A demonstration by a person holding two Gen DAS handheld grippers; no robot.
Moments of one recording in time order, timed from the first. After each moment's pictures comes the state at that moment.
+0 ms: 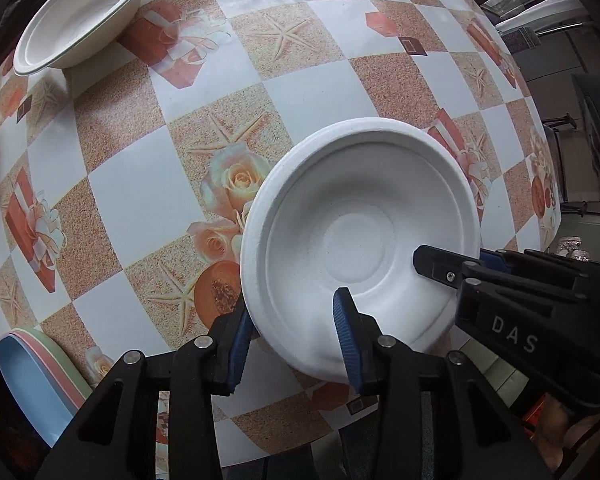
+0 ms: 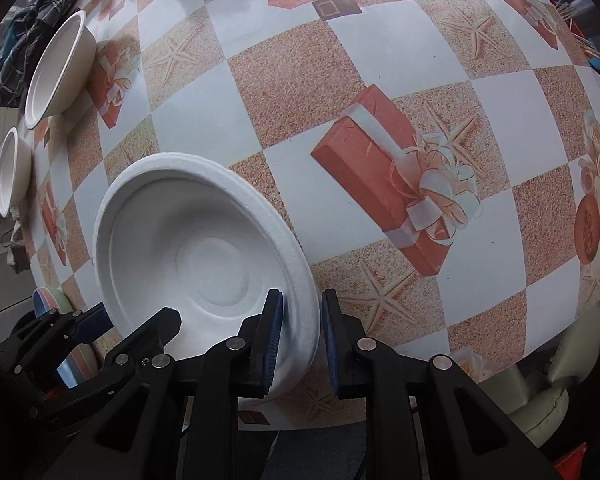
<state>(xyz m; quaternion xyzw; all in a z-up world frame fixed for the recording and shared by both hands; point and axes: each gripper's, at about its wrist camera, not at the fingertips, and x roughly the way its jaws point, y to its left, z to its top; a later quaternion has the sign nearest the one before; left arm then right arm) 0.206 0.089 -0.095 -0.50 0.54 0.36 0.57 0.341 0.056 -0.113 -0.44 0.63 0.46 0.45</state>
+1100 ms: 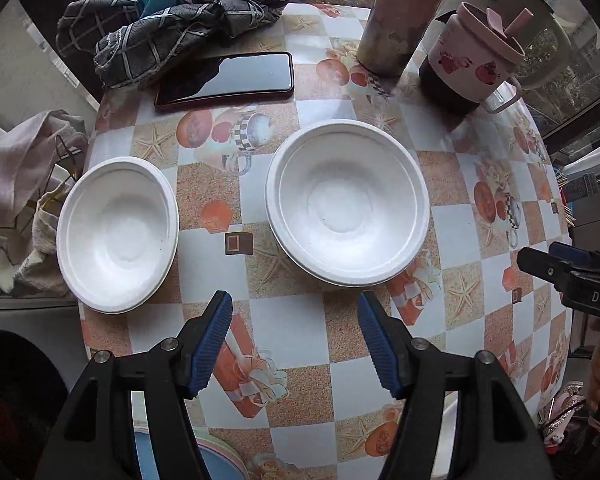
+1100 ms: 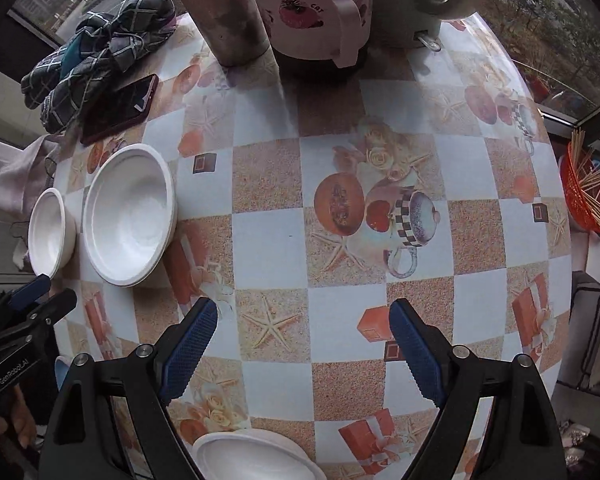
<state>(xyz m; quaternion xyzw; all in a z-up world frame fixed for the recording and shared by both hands) 0.035 0.212 -0.024 -0.49 0.42 0.55 0.53 0.306 0.242 -0.030 -0.47 0.48 0.59 0.45</state>
